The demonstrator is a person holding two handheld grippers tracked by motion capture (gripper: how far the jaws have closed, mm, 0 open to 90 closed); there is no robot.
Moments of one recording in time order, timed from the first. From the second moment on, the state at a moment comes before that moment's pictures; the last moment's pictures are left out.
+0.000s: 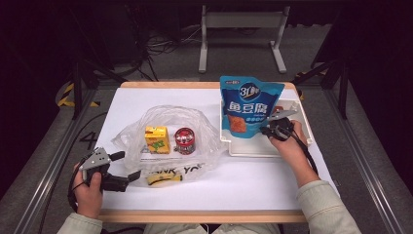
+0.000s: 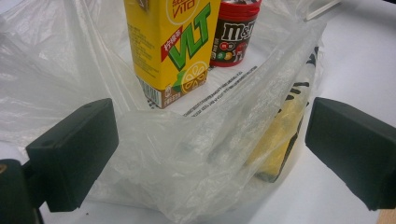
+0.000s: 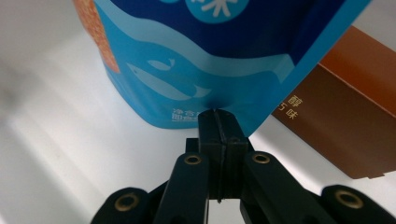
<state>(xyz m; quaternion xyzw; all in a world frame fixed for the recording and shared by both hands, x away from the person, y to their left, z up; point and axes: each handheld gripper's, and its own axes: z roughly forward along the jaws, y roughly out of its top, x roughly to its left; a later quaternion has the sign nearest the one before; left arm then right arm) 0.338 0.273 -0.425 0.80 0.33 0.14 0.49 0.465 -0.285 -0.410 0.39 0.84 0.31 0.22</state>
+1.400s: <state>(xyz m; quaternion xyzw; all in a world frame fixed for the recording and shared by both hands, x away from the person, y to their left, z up) 0.337 0.274 -0.424 0.79 0.33 0.14 0.49 0.434 -0.220 -0.308 0.27 0.83 0.47 0.13</state>
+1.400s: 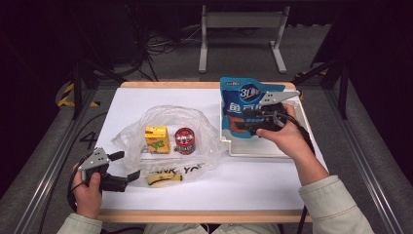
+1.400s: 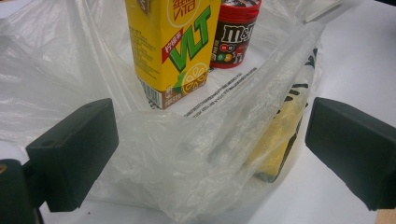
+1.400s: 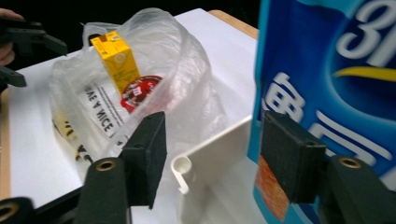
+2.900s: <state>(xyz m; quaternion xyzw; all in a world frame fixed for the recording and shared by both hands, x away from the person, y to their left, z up) 0.330 0.282 -0.425 0.79 0.34 0.13 0.49 0.460 -0.079 -0.300 0.17 0.87 0.46 0.06</state>
